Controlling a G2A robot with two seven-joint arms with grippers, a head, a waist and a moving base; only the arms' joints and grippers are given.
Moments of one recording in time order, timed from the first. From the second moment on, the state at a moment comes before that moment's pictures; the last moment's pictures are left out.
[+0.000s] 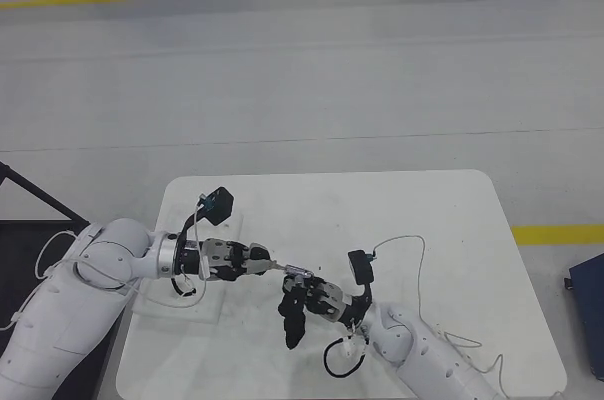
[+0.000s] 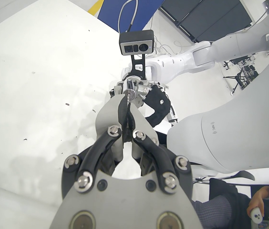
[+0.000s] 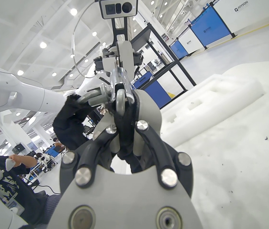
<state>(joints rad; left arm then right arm) 1.08 -0.71 -1.16 -1.73 -0.20 -0.75 -1.07 -1.17 -1.30 0.73 -1.27 -0.54 -0.98 -0.23</state>
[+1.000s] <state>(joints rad) 1.14 -0.69 -1.16 -1.79 0.28 -1.01 -0.65 -1.19 -1.33 0.77 -1.28 -0.52 -1.01 -0.19</state>
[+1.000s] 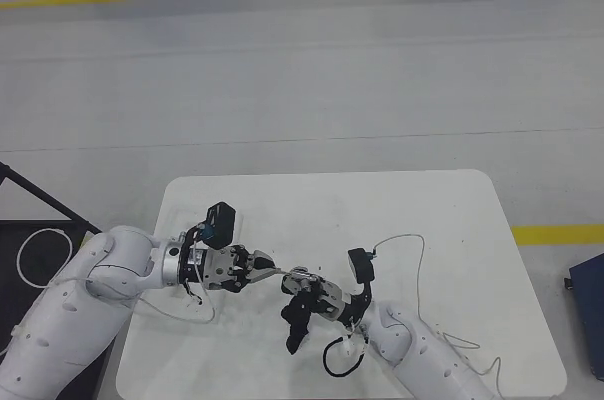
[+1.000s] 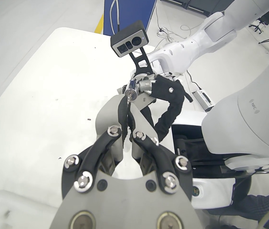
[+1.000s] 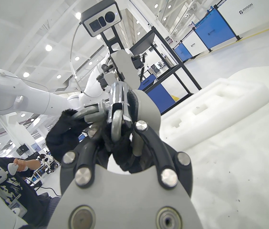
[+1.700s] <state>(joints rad) 1.15 -0.68 -1.16 -1.87 0.97 -1.01 -0.08 -1.21 -1.33 0.79 -1.30 -0.49 -1.01 -0.17</state>
